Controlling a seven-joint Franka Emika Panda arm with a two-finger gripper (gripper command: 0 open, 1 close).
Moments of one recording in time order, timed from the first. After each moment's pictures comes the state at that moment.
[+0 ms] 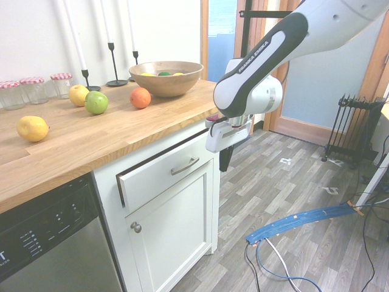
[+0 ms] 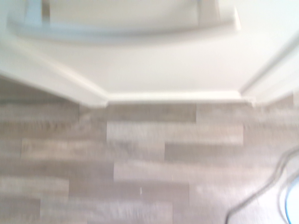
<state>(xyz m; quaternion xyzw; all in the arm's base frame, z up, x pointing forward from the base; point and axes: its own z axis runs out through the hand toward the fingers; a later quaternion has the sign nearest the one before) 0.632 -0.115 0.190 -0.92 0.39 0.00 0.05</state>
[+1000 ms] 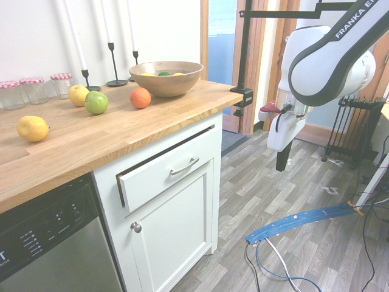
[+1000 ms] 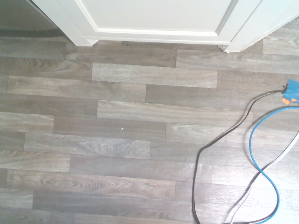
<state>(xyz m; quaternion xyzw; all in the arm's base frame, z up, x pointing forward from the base) 0.485 -0.103 0.249 -0.93 0.37 -0.01 0.01</state>
